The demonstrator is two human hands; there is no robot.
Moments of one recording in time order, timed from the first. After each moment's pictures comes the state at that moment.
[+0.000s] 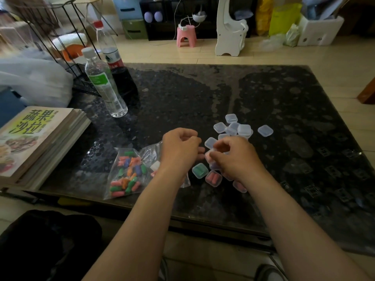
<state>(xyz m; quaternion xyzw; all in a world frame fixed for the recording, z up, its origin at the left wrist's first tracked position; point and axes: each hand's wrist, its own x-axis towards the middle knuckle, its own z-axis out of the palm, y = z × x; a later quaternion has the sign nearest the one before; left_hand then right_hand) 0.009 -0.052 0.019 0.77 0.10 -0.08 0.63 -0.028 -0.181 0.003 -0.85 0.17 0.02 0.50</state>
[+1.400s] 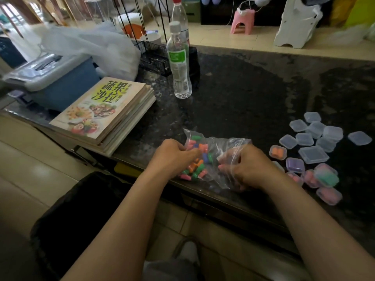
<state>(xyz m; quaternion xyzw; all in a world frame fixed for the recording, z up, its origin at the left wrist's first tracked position) 0.009 0.131 -0.003 0.90 0.14 -0.14 0.39 0.003 -0.066 -0.017 -0.88 0.05 0.22 0.41</state>
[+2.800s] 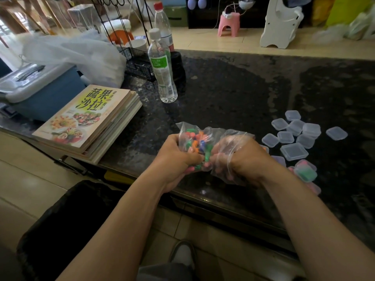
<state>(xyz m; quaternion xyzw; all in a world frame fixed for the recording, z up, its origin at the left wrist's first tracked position) 0.005 0.096 0.003 0.67 0.13 -0.19 0.71 0.000 -0.085 0.004 -0.79 0.04 0.18 0.58</state>
